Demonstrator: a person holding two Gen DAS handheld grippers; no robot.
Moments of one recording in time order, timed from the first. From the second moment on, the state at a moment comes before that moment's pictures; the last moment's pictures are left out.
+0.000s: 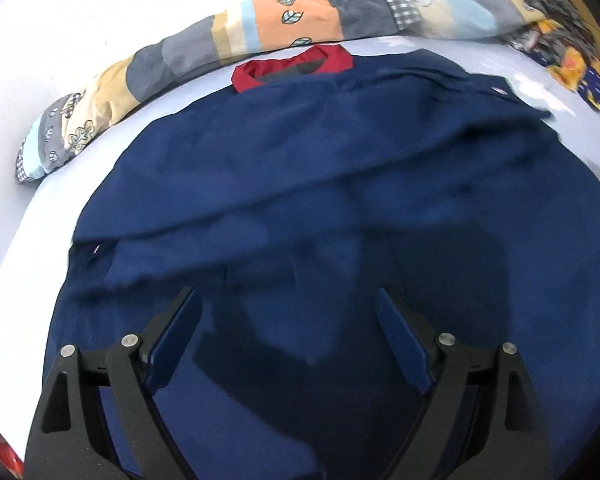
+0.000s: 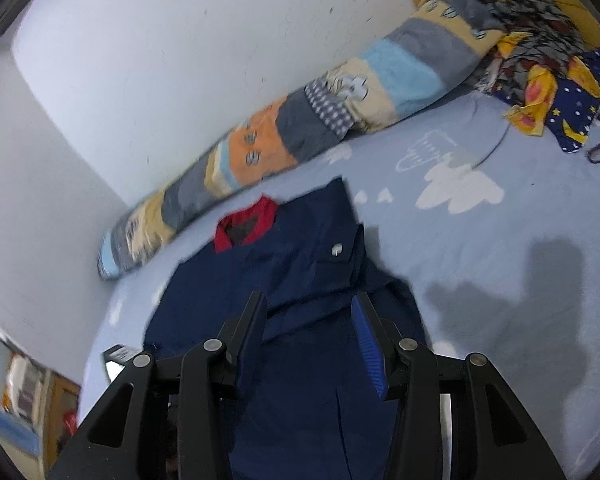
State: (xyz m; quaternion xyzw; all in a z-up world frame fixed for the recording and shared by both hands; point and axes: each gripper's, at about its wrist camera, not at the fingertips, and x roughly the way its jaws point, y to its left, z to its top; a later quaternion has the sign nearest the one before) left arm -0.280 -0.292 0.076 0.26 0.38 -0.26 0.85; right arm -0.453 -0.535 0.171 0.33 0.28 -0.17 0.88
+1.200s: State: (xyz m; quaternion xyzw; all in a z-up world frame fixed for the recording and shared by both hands) left arm -0.384 -0.131 0.058 0.23 0.41 -0.29 0.83; right arm -0.492 -0.306 0.035 0.02 0.48 -0.21 0.85
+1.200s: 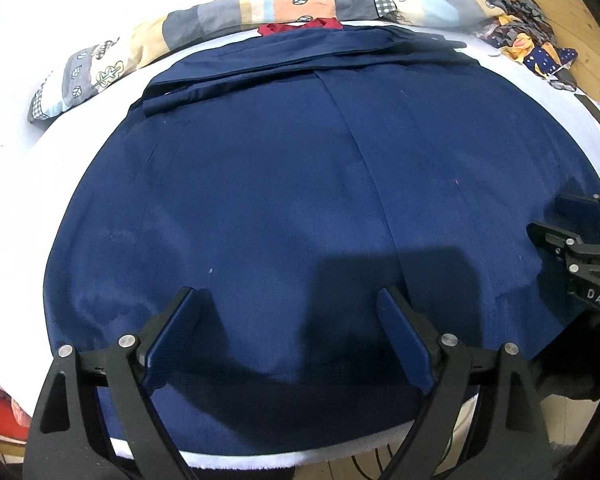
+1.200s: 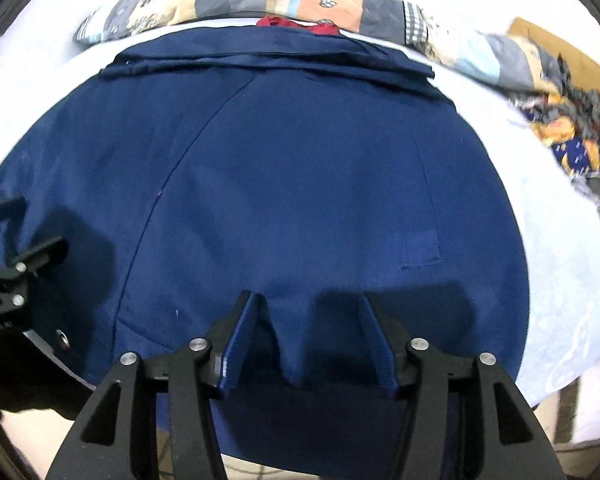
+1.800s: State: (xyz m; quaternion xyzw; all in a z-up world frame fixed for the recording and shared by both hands) left arm -0.391 -0.131 0.052 0.23 0.39 -0.29 0.84; right arm -0.492 -0.270 0.025 -0.11 0.47 -0.23 0.84
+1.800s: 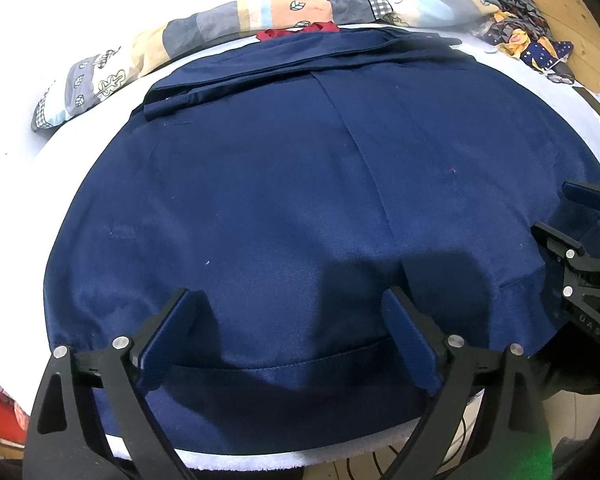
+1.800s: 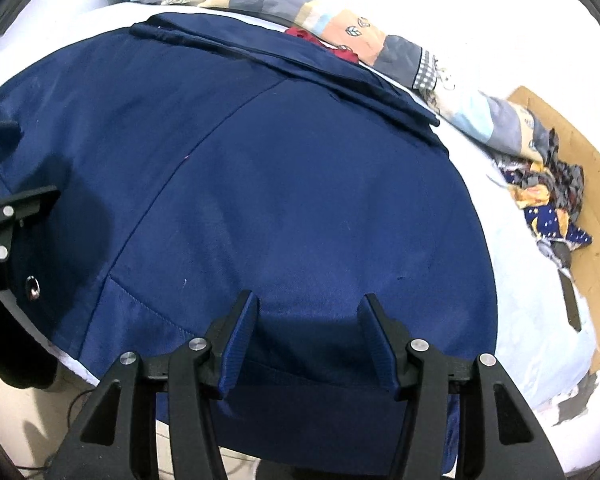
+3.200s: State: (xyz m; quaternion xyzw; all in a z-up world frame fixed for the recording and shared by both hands) left arm -0.259 0.034 0.059 -0.05 0.57 -0.26 0.78; right arm -0.590 -0.435 0.013 0.47 0.40 -0.09 0.78
